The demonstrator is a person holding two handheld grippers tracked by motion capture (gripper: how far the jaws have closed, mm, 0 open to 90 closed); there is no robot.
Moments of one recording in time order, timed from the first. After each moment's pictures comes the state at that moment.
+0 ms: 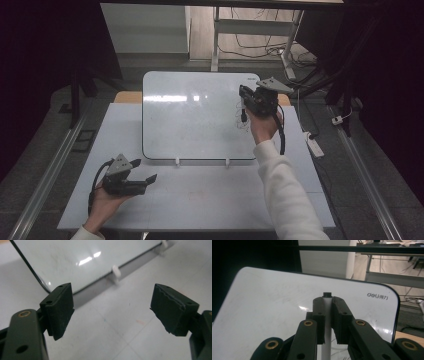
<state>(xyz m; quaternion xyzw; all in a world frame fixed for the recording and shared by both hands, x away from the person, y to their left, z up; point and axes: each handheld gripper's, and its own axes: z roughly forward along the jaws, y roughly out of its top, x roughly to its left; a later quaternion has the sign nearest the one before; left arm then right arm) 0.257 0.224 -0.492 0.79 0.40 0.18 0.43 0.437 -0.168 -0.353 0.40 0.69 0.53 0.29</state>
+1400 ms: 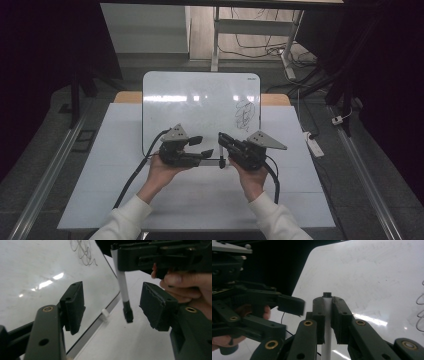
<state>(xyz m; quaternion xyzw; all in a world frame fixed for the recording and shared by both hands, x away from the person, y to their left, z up) 0.324 0.092 -0.427 0.79 0.30 0.09 0.53 0.330 -0.152 -0.430 0.34 0.69 0.62 0.16</state>
